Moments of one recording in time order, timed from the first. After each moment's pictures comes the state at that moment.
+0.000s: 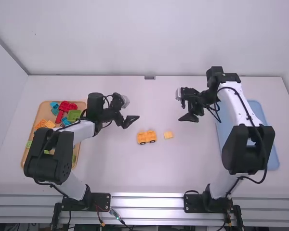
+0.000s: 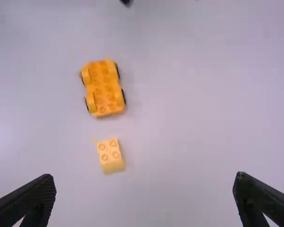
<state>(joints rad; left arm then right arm) -0.08 1.69 0.78 0.33 0.85 0.40 0.02 1.85 1.58 -1.26 -0.78 -1.62</state>
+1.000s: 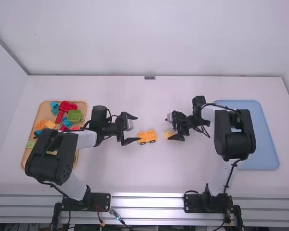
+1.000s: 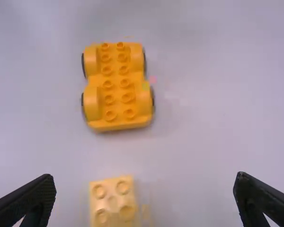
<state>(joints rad) -0.13 1.69 0.60 0.38 1.03 0.83 0.07 2.05 1.12 -0.66 -0.95 -1.61</state>
